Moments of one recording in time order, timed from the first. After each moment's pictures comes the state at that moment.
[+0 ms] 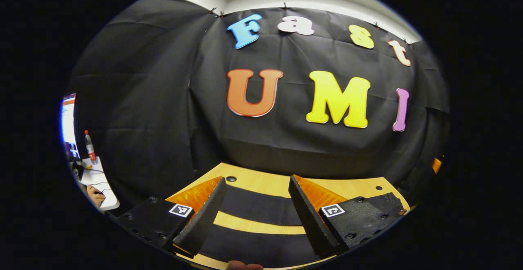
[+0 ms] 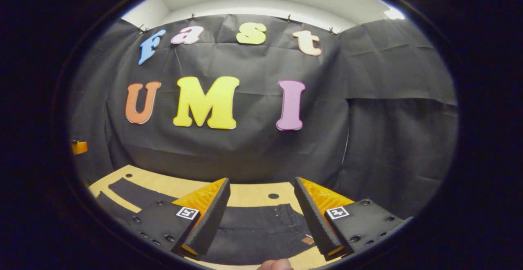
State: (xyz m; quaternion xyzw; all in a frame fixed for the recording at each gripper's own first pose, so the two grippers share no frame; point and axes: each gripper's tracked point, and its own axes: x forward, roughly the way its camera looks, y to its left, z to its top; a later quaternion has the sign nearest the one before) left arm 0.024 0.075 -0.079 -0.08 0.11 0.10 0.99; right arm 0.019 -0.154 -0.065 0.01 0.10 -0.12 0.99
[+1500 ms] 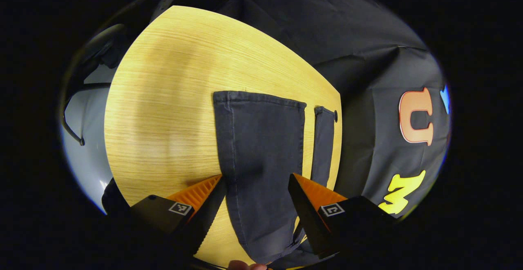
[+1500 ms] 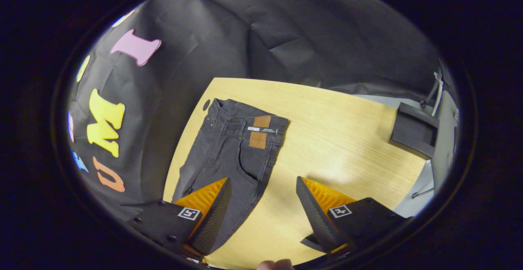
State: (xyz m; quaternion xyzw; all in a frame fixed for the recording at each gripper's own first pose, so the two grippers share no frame) left arm -0.057 0.119 -0.333 -0.64 0.30 0.28 0.65; right arm -0.043 -0.260 -0.344 0.49 0.38 -0.22 0.76
